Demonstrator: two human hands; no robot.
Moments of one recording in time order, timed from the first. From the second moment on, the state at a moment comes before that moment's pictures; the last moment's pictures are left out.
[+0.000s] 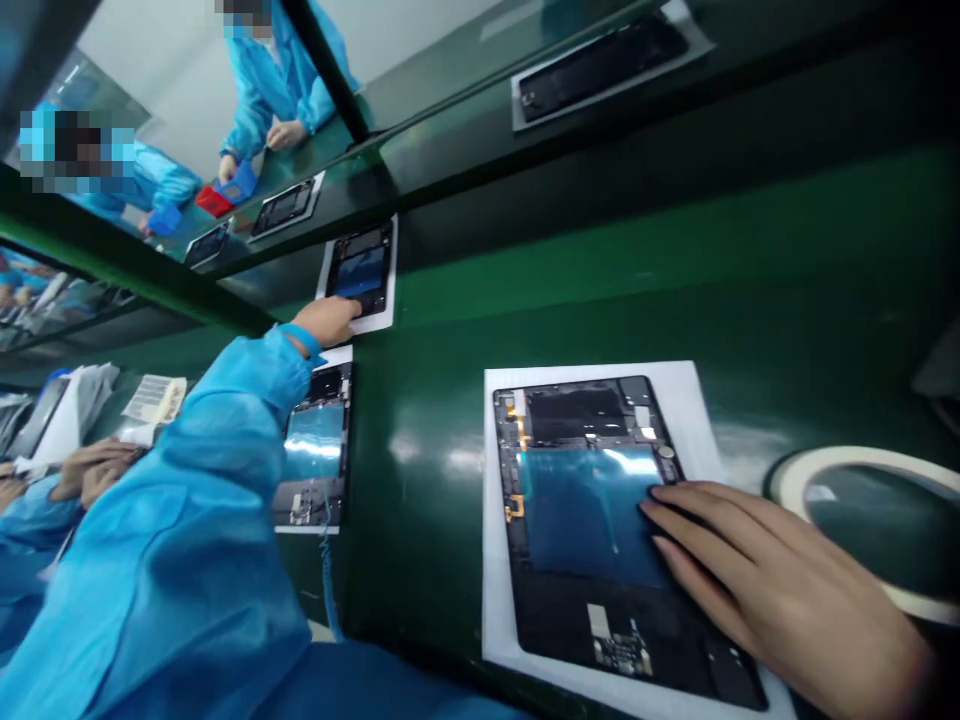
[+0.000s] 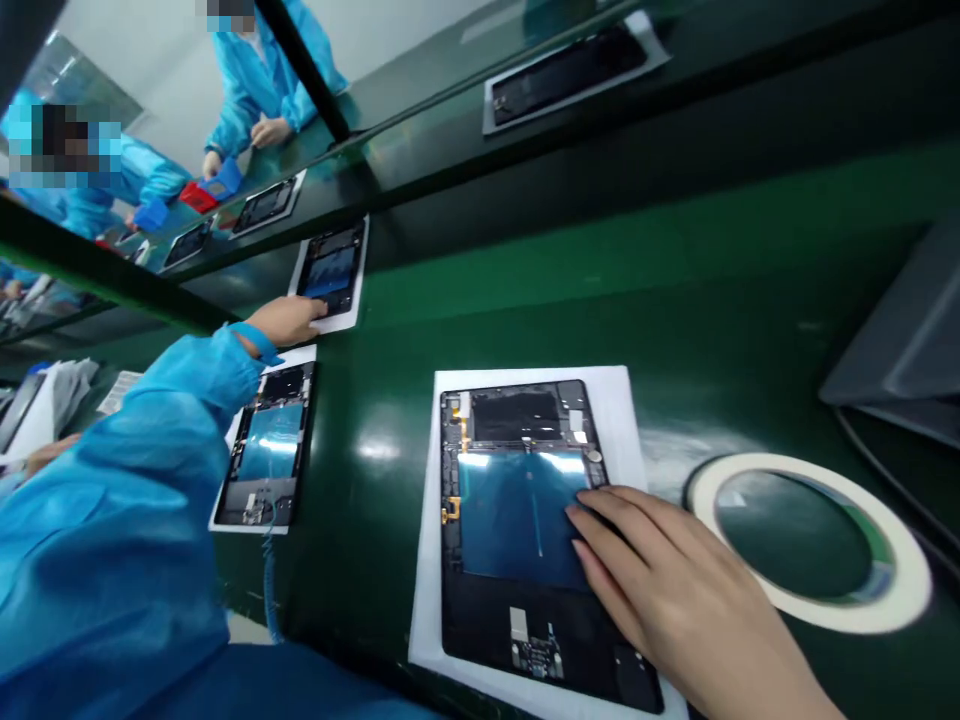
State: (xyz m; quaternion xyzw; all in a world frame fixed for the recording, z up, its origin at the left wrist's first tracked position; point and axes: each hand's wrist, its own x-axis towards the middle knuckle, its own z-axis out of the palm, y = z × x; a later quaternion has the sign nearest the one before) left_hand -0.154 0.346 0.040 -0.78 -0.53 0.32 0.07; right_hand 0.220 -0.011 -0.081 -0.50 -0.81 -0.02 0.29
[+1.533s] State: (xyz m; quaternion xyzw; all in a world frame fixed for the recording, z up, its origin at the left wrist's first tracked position) left_hand -0.003 0.096 0.052 -0.98 -0.10 0.01 -0.15; right_hand 0.326 -0.038 -0.053 -0.63 -0.73 -0.01 0.28
